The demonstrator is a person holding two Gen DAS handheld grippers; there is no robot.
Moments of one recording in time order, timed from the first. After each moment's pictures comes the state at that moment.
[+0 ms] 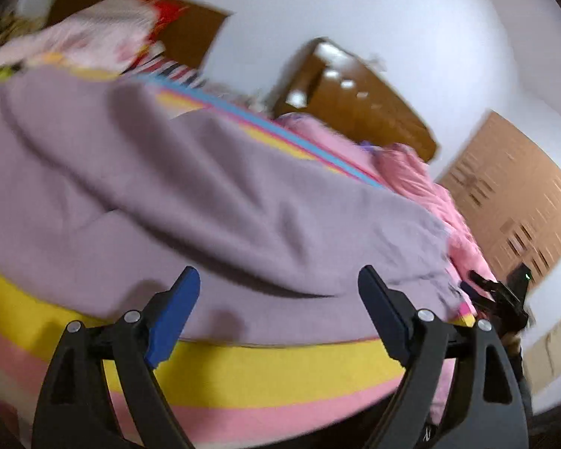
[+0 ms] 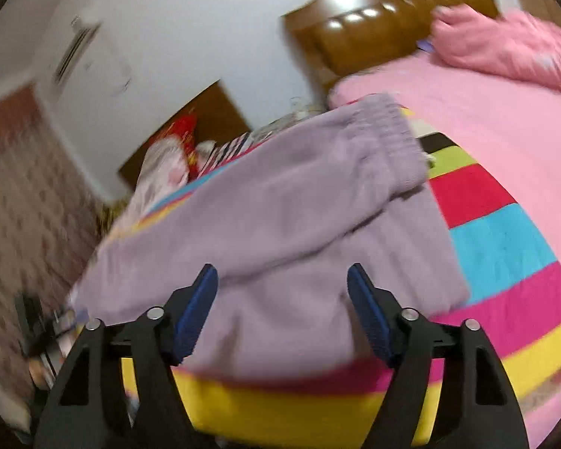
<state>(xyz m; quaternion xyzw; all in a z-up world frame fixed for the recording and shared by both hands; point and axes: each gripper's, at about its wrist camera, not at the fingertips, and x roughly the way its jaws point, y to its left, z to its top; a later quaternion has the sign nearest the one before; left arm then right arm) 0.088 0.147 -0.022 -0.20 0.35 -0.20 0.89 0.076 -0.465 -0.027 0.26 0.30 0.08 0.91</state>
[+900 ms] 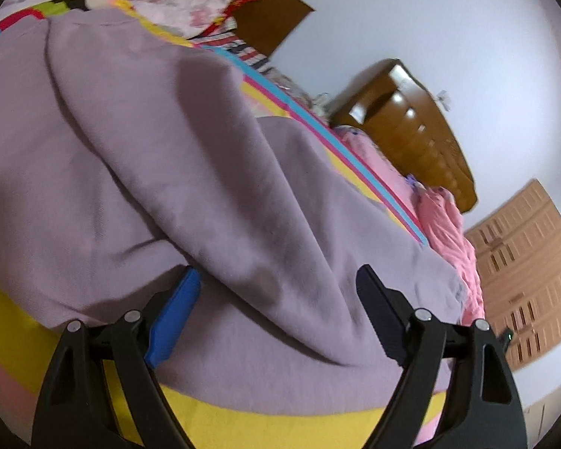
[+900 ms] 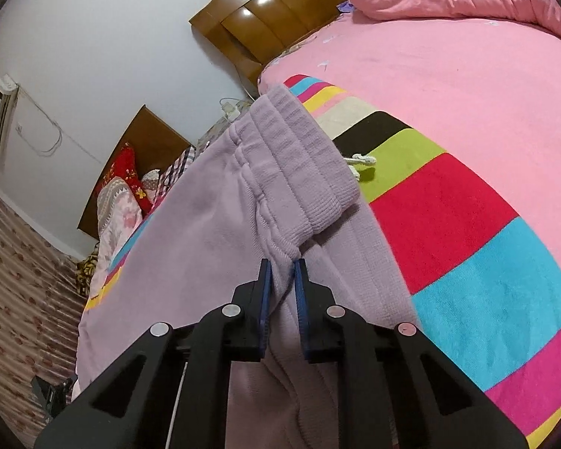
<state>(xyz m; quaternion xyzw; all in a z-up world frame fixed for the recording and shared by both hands) 0.133 0.184 -0.027 -0.30 0.39 -0.11 0.86 0.139 -0.514 -0.056 0.36 0.35 0.00 0.87</state>
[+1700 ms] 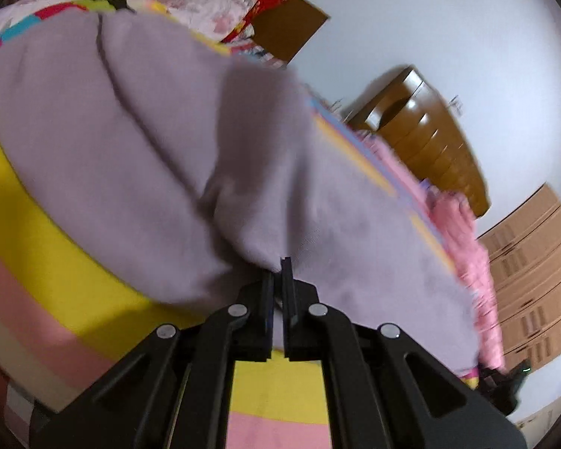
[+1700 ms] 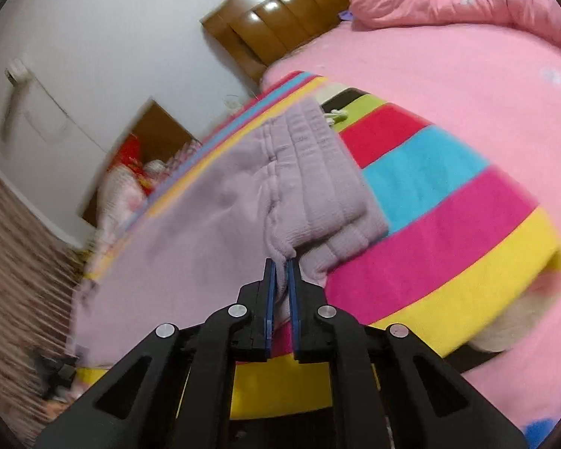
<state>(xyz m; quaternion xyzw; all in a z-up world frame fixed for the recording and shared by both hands) 0.103 0.209 -0.033 -0.29 0.38 -0.09 0.87 0.038 -0.493 -0.059 0.35 0.33 0.01 0.88</state>
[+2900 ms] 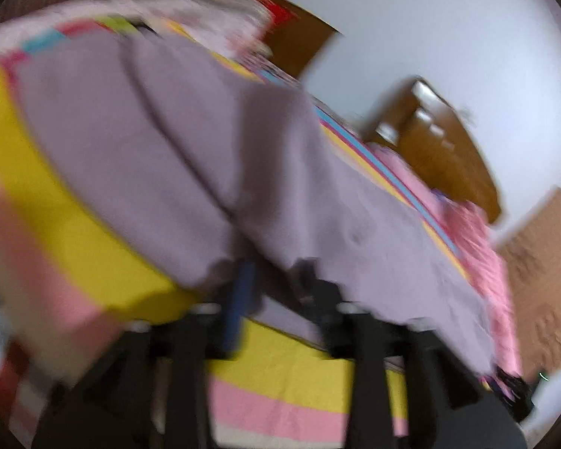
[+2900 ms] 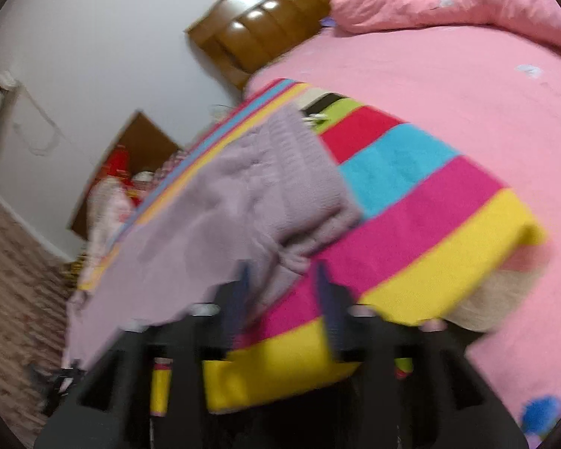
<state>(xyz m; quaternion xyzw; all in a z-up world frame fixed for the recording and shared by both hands) 0.066 0.219 -0.009 -0.26 0.34 0.00 0.90 0.014 -0.486 -0.037 0.31 0.32 -0.05 0.89</state>
